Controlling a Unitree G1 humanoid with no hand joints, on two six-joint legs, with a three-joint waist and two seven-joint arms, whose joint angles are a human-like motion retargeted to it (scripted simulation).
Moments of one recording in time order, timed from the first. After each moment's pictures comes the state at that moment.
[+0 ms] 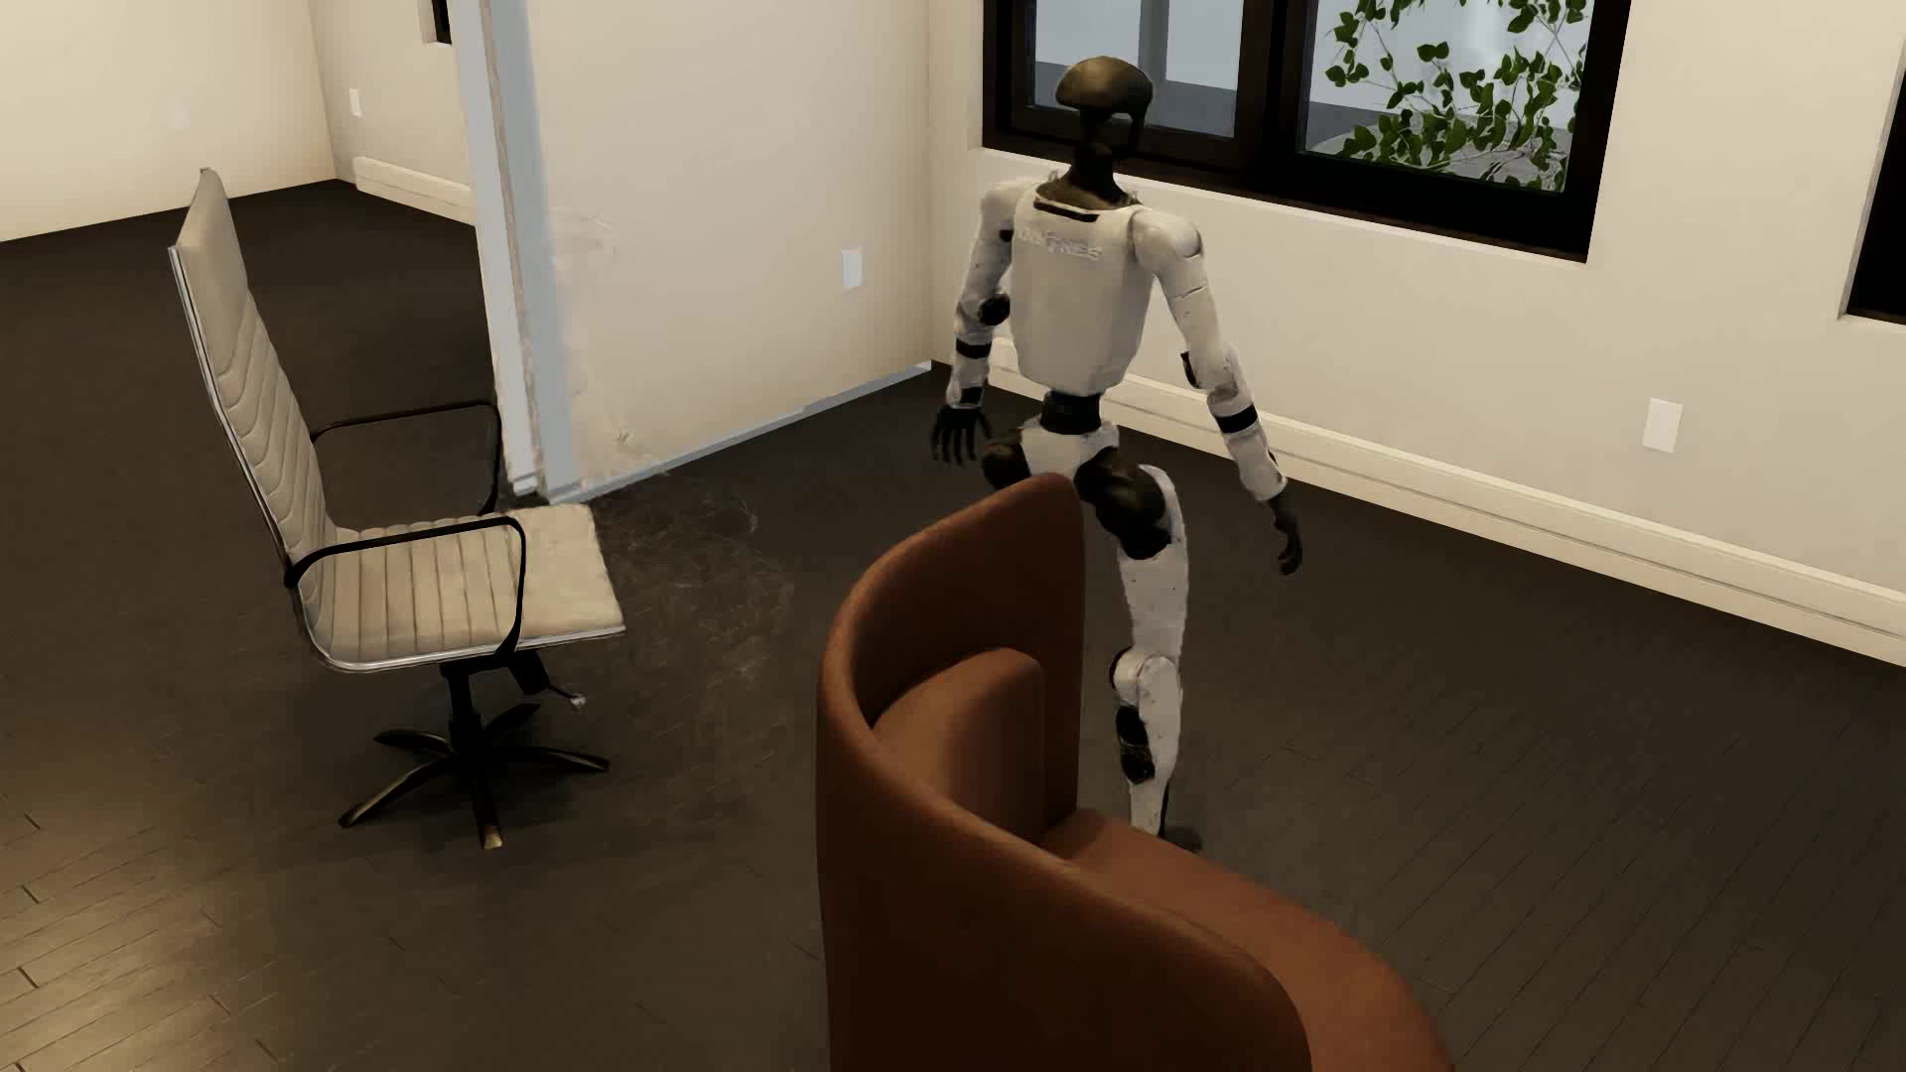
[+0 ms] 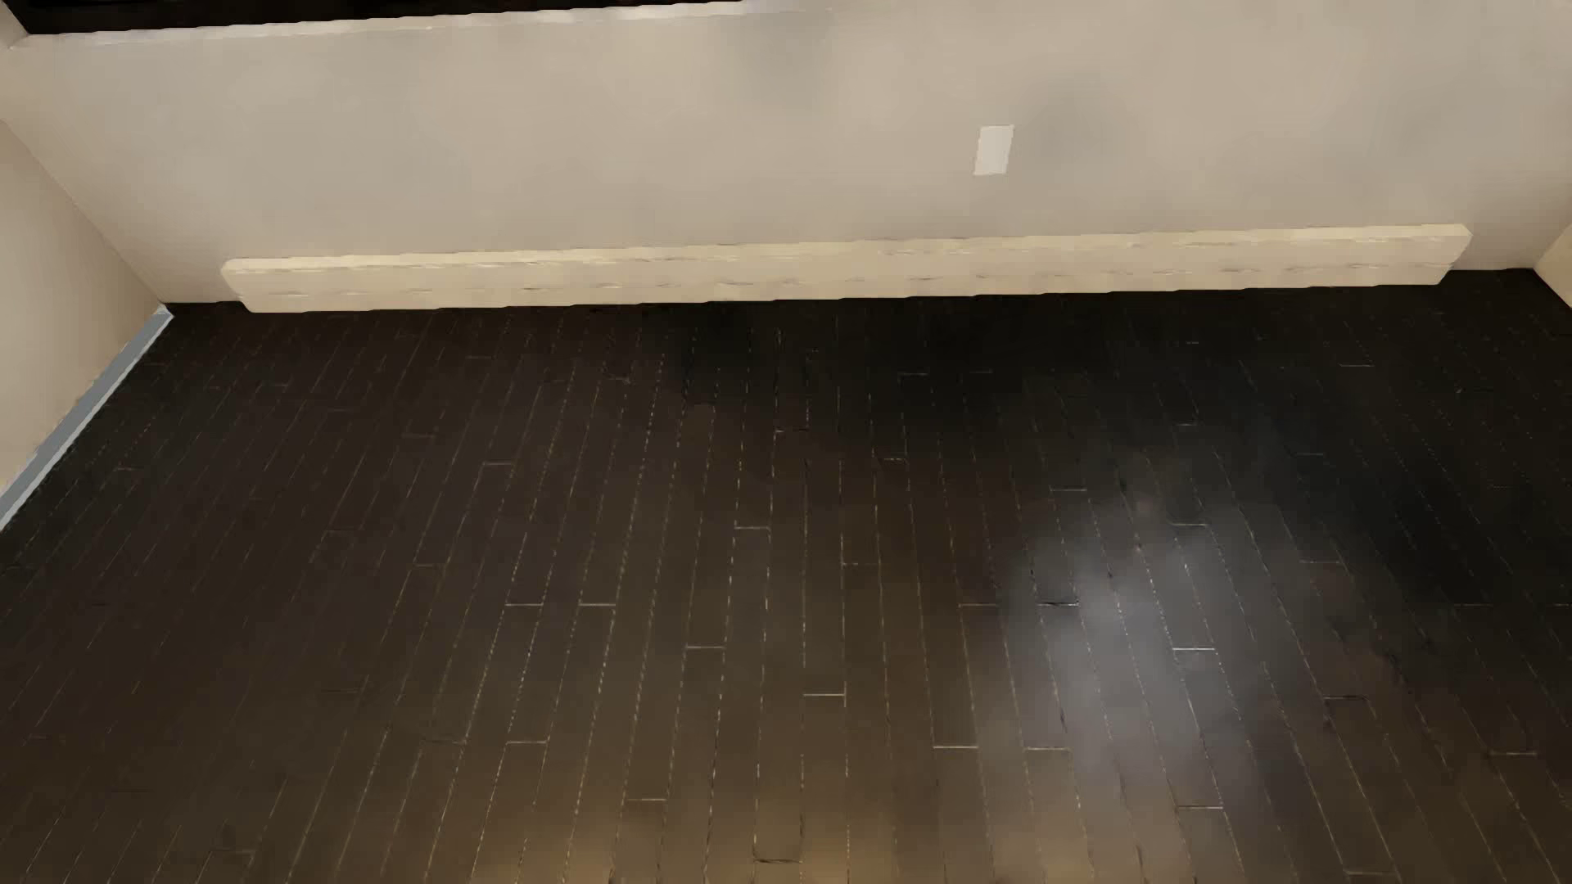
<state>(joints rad) -0.10 -0.04 0.03 0.06 -0.13 0.06 0.01 -0.04 0.06 0.25 0.13 -0.07 -0.10 -0.08 0.01 0.33 -0.50 -0.13 0.24 -0.35 0.50 1.39 1.29 0.22 -0.09 0.01 0.07 0.20 -0.11</state>
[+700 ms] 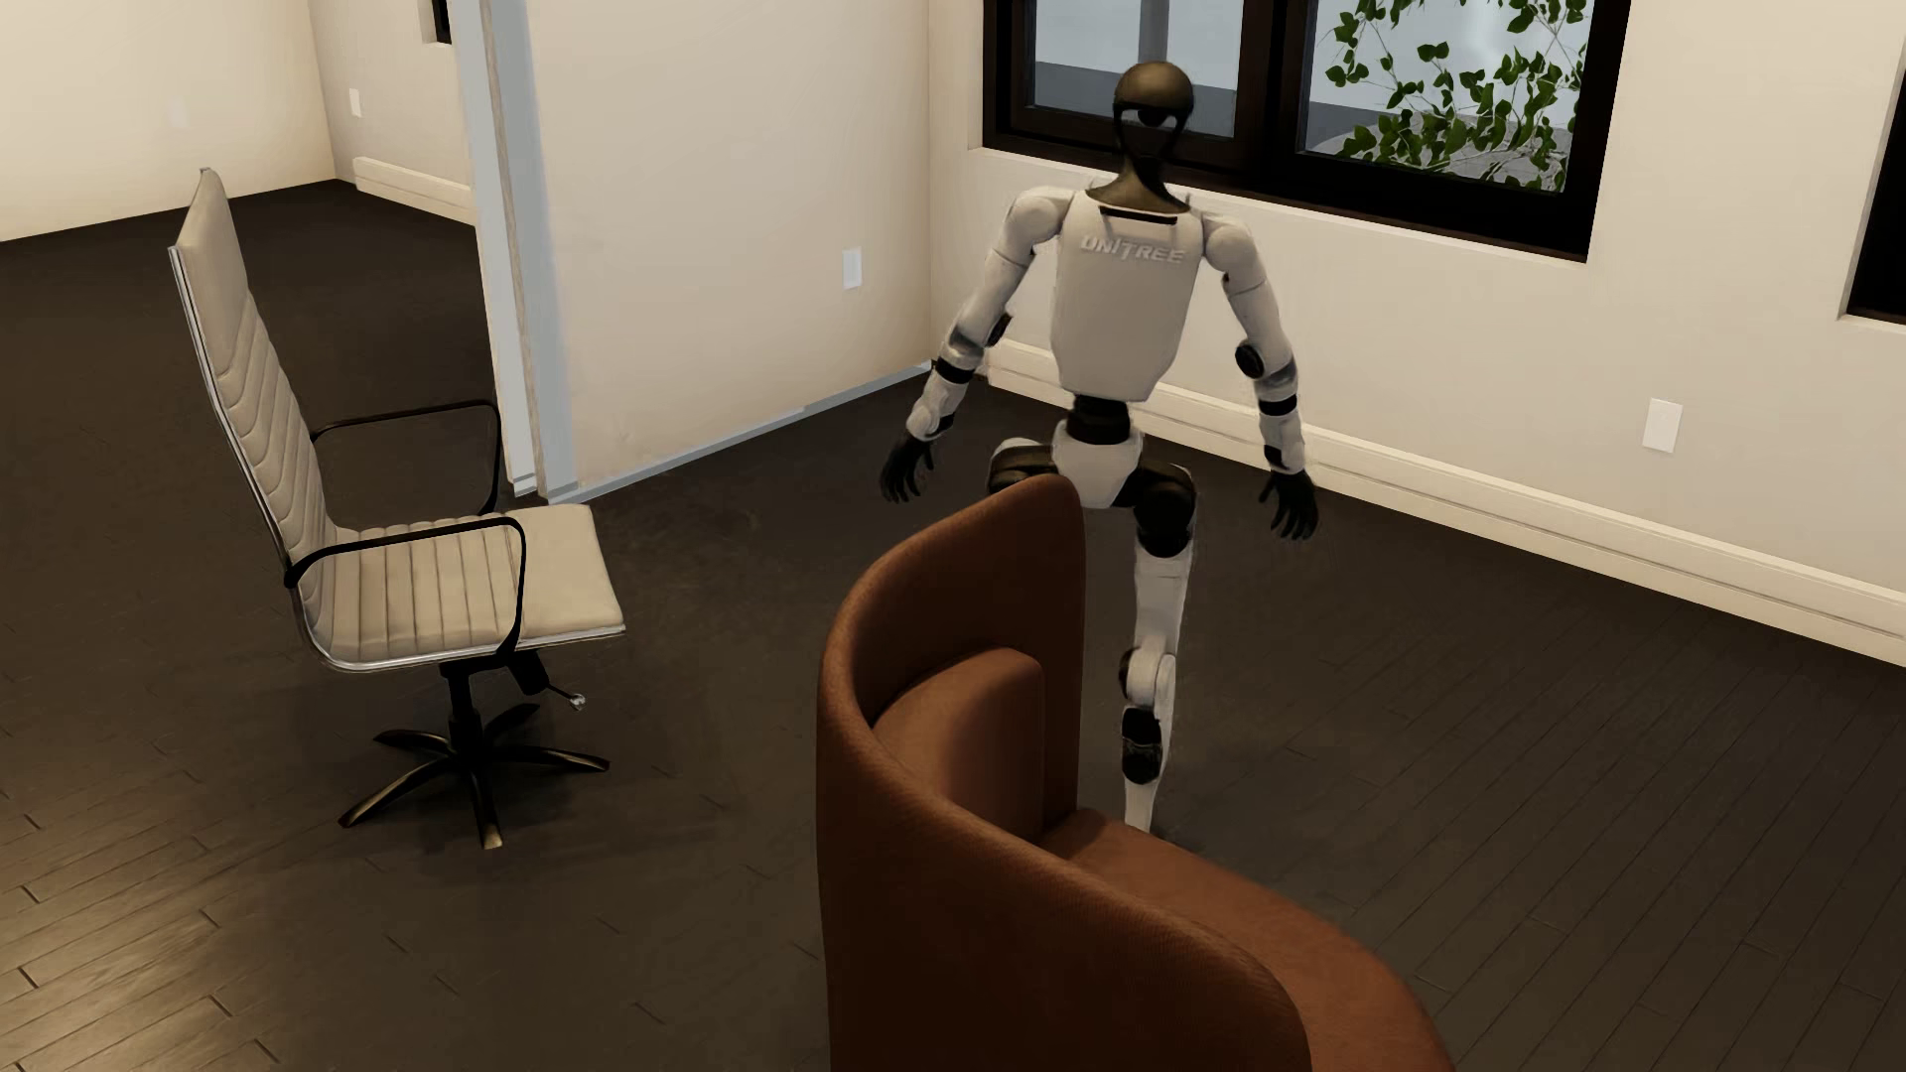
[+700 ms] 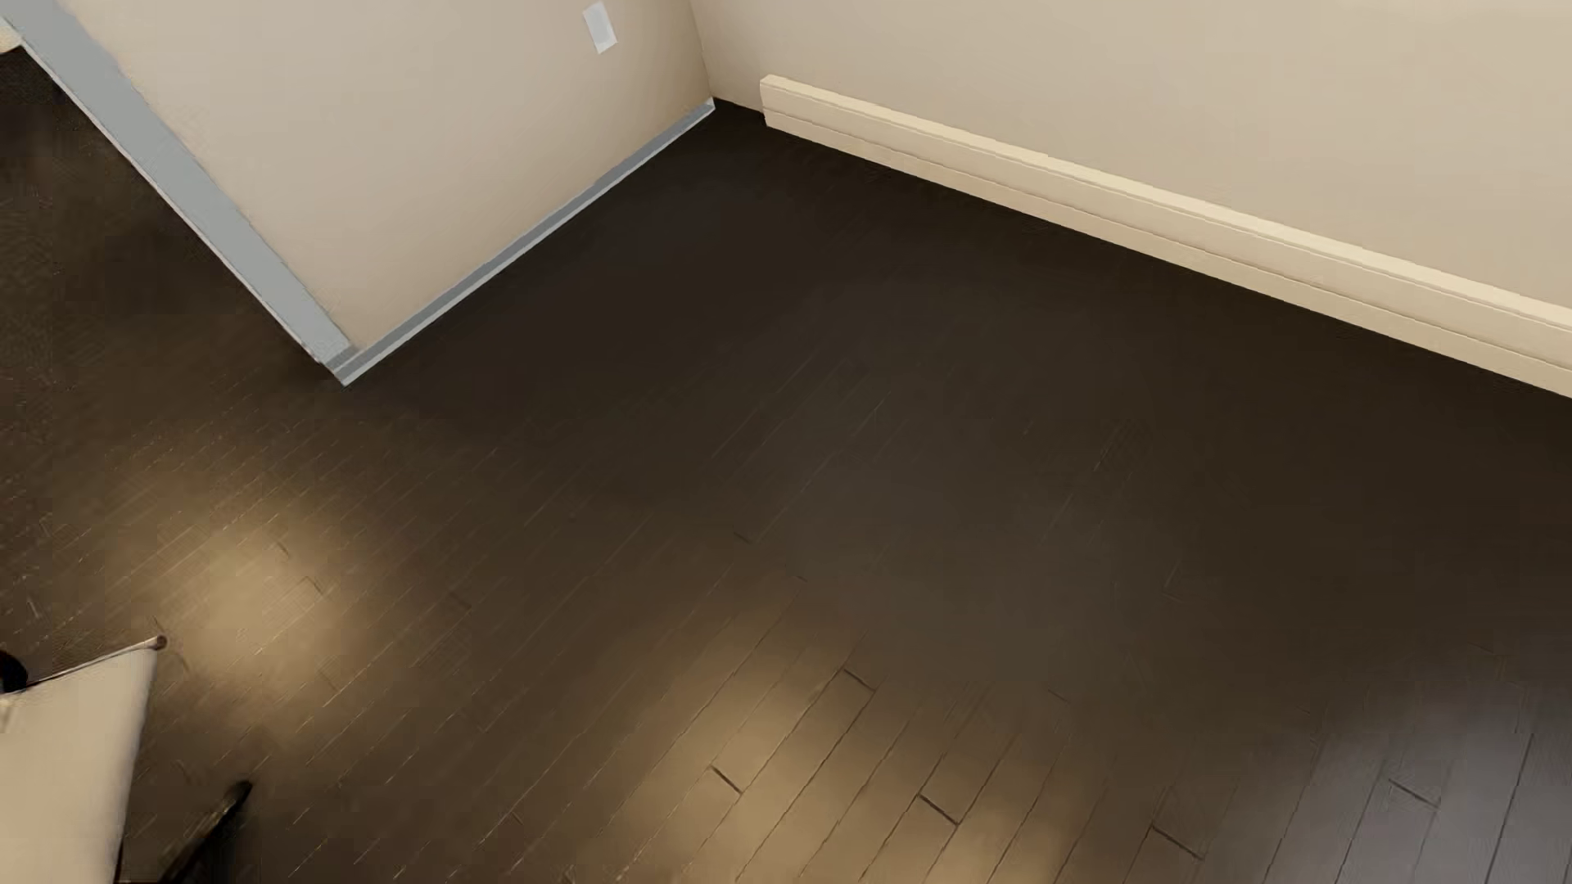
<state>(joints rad) -0.24 0.10 0.09 0.12 -0.09 0.08 0.00 -0.20 0.13 0.39 0.14 -0.08 -0.05 -0.03 -0.13 0.32 -0.56 -0.15 0.12 -0.27 0.53 1.34 1.22 0.34 -0.16 -0.01 0.02 0.13 -0.08</state>
